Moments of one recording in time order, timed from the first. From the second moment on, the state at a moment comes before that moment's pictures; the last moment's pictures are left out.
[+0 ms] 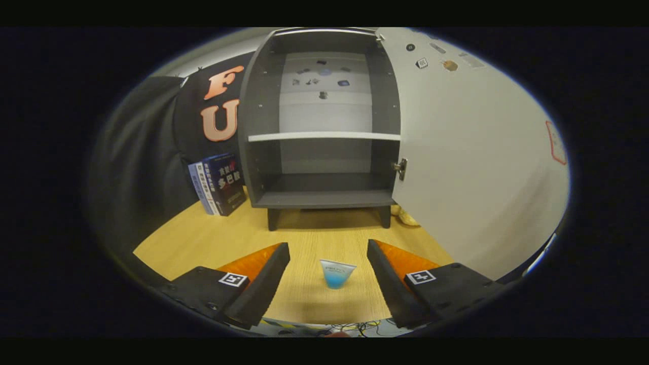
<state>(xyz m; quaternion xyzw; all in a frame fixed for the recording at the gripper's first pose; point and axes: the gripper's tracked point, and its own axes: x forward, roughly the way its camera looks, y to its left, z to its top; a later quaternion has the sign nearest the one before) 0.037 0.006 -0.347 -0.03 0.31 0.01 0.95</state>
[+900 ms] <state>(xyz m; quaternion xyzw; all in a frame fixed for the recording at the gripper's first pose) 0.032 -0.022 -0.444 0.05 0.41 0.04 0.91</state>
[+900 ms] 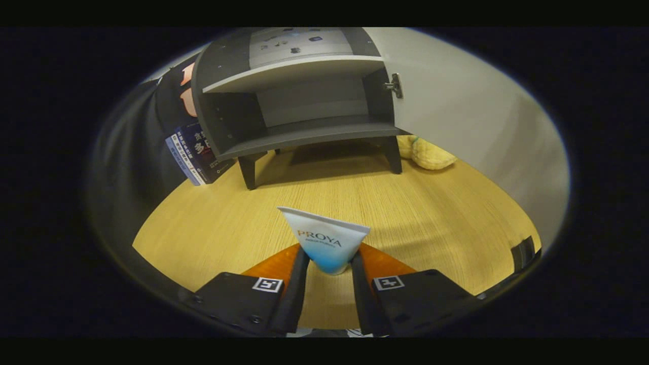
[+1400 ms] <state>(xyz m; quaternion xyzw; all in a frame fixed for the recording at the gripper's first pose) 0.145 0.000 -0.205 0.04 0.22 0.00 0.97</state>
